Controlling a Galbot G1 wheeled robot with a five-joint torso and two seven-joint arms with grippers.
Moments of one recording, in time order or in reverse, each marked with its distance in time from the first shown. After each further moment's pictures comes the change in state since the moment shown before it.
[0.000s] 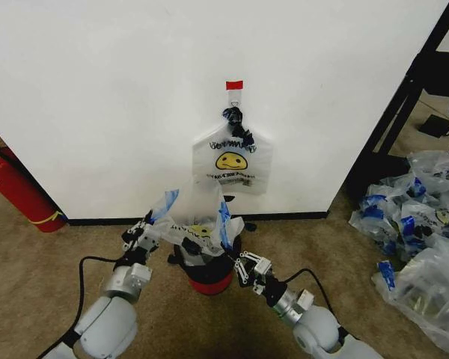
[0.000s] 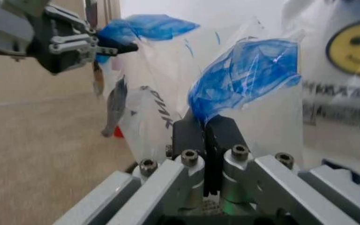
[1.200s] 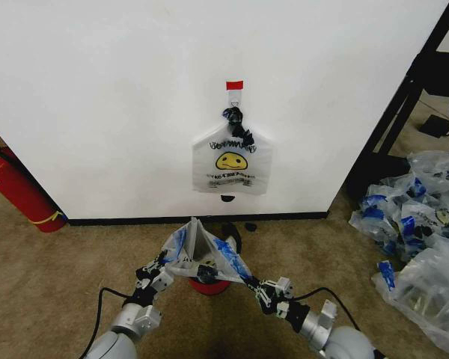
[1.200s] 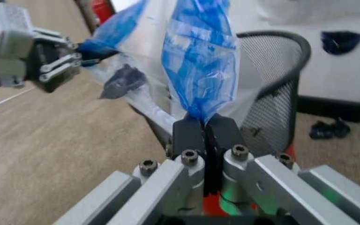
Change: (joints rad) left arm 0.073 0.059 0.072 0.122 0.117 -0.039 0.027; right arm -0.154 -0.152 0.049 0.053 0.281 -0.181 -0.053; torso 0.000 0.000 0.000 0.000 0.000
